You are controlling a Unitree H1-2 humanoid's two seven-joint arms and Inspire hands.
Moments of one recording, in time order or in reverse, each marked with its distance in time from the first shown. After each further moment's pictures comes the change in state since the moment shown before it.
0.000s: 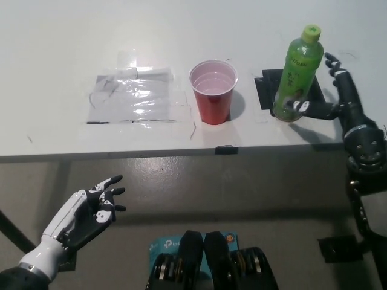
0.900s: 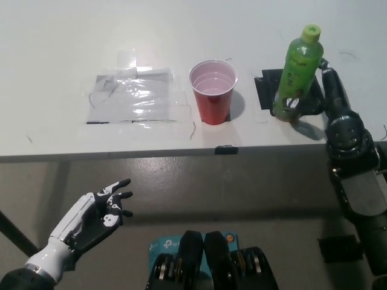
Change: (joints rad) left_arm 0.002 0.000 -0.028 0.000 0.005 -0.001 -0.011; right_arm -0.110 0.026 0.024 0.202 -0.058 -0.021 -0.065
